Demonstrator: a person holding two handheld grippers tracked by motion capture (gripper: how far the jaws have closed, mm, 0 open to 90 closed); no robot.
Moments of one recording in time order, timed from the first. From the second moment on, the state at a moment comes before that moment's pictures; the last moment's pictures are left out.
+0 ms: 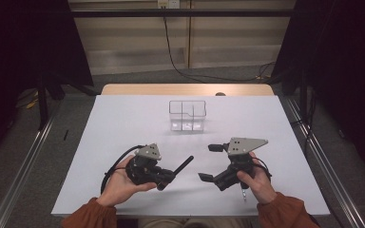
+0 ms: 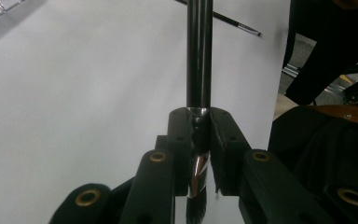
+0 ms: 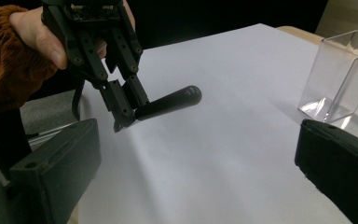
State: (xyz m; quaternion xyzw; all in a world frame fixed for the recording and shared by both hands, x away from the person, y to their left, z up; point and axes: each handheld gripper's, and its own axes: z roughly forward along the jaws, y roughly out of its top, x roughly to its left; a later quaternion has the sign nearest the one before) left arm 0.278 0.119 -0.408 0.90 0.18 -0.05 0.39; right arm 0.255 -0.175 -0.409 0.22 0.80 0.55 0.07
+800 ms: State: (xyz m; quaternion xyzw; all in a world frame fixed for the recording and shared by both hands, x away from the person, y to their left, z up) left arm 0.287 0.091 -0.400 0.95 0.12 -0.04 0.27; right arm 0.272 -0.154 -0.402 0.17 0.89 0.42 0.00
